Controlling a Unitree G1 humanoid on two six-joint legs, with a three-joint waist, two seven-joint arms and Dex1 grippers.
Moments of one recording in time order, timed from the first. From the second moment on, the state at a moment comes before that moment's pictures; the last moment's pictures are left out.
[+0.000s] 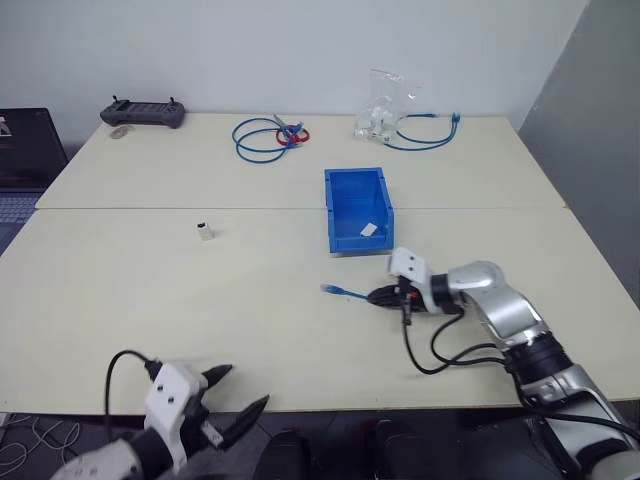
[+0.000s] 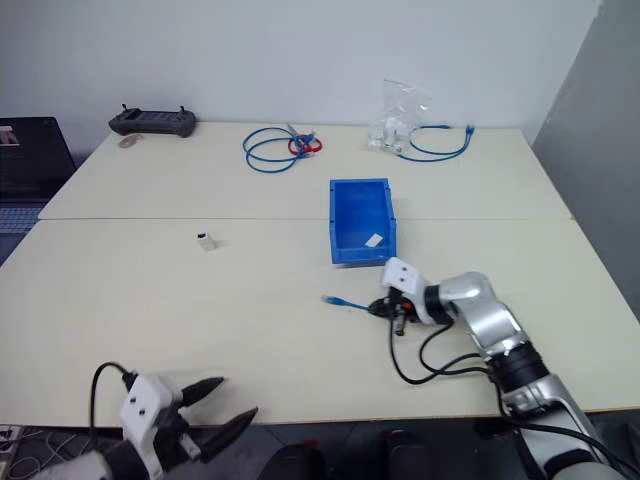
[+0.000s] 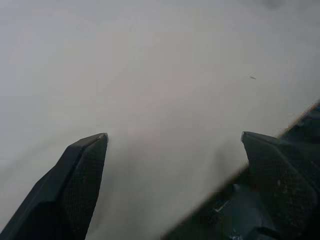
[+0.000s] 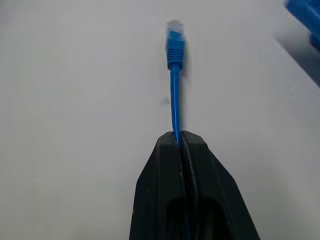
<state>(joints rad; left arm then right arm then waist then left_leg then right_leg) 0.75 0.44 0.28 -0.73 -0.36 0.37 -0.73 -0.60 -0.43 0.36 0.18 0.04 0.40 1.11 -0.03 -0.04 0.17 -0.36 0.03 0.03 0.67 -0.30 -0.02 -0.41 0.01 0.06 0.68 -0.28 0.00</state>
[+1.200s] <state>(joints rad) -0.71 0.57 -0.26 0.71 -0.11 -0.14 -1.43 0.01 -0.64 -0.14 -0.64 0.42 0.89 0.79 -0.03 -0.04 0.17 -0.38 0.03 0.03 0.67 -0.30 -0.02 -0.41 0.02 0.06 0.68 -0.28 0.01</state>
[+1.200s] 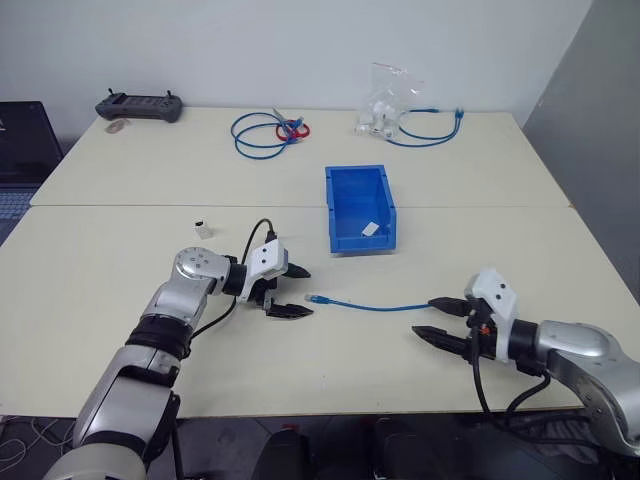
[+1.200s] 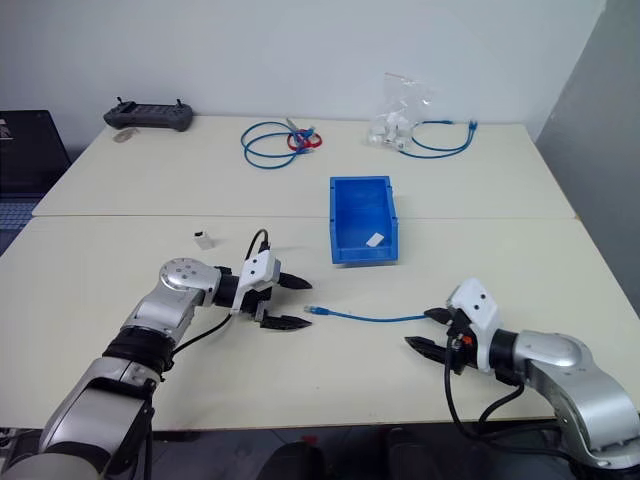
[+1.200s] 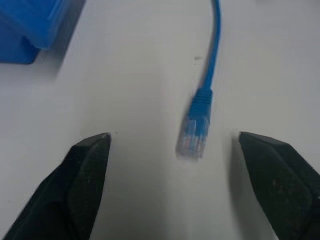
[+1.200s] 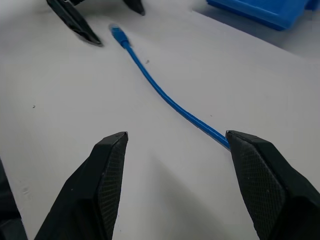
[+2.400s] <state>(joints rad) -0.60 0.39 0.08 -0.04 -0.84 1.24 -1.05 -0.25 -0.51 -0.29 -0.43 1.56 1.22 0.24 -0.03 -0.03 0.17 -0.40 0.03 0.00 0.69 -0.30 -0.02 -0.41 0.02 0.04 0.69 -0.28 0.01</state>
